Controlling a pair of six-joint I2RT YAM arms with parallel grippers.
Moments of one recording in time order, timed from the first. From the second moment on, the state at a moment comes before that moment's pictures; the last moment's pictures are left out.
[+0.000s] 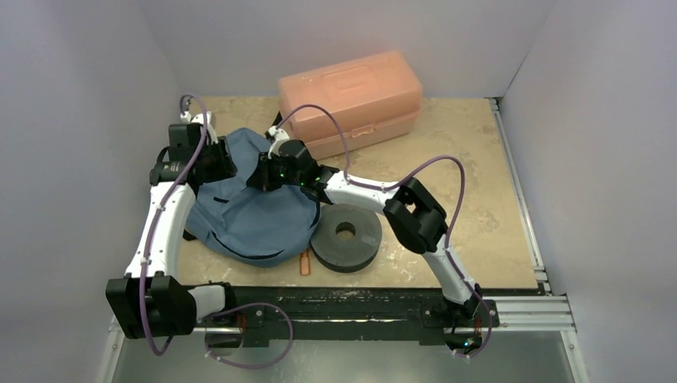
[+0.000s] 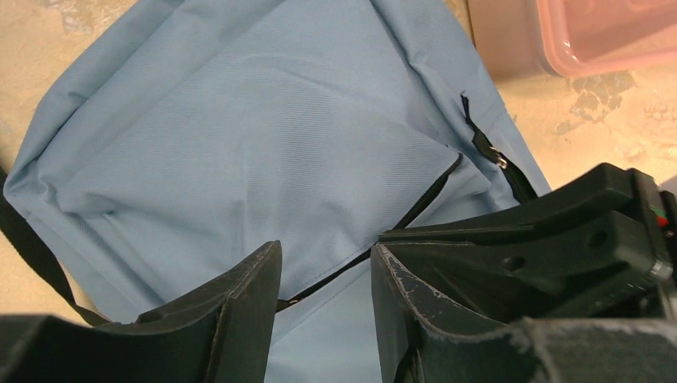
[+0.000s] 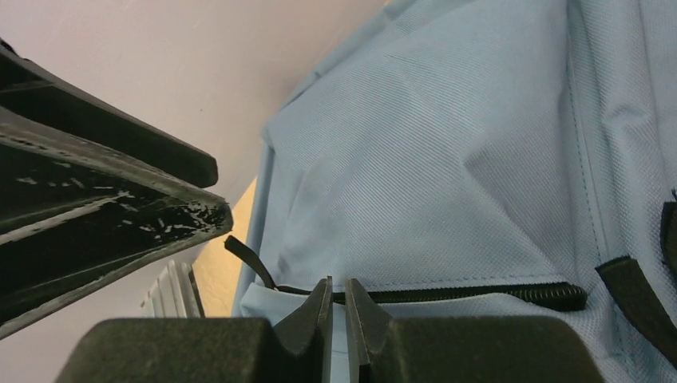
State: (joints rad) left arm 0.09 1.22 1.13 -0.68 0.09 -0.18; right arm 0.95 2.24 1.76 0.19 -0.21 0.63
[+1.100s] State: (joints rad) left arm -0.22 1.49 1.18 -0.72 -0.30 -0.04; right arm 0.93 2.23 1.49 0.47 -0.23 0.71
